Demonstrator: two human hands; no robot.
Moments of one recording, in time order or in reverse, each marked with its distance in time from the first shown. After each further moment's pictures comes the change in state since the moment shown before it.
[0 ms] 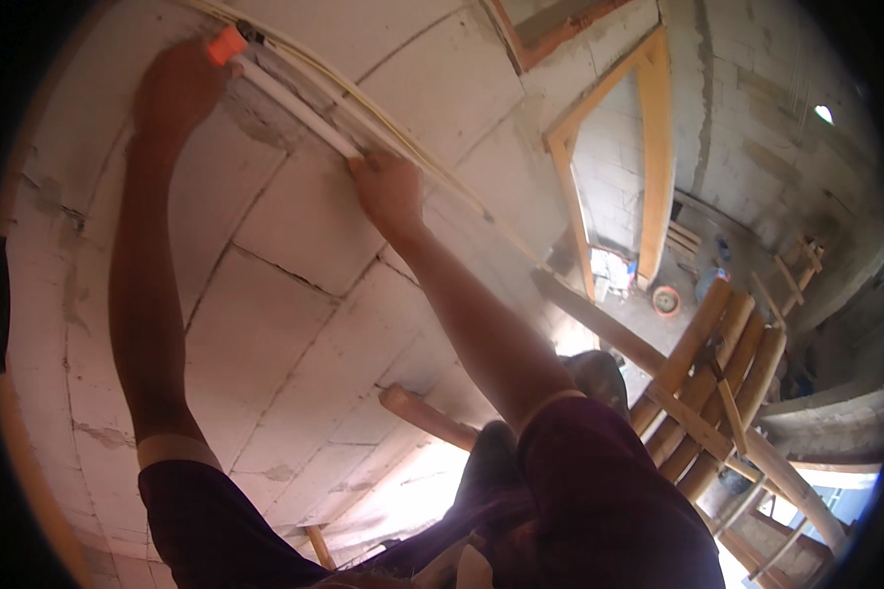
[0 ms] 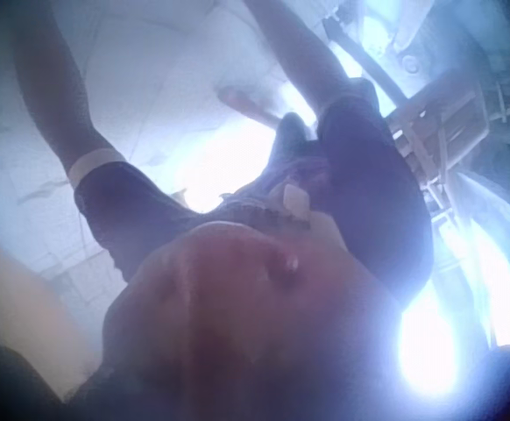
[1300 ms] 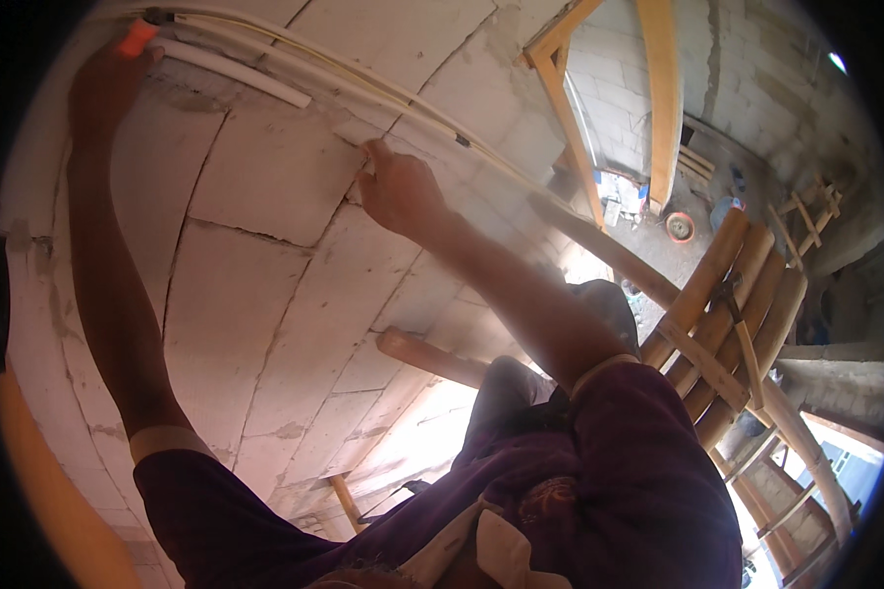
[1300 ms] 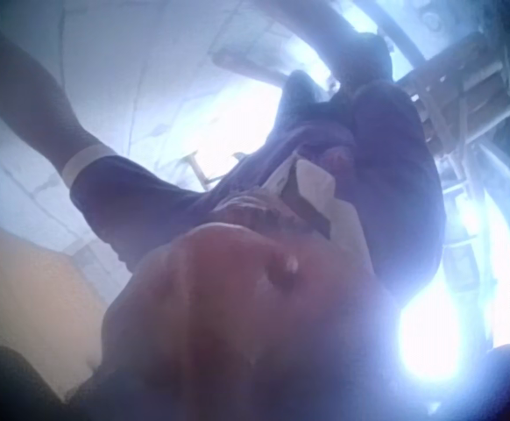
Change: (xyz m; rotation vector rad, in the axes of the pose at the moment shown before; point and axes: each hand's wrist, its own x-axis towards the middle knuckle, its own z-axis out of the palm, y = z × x) left_hand 0.008 -0.024 0.020 0.149 -0.026 0.093; right_hand -0.077 0.010 -0.074 -0.055 -0.443 0.209
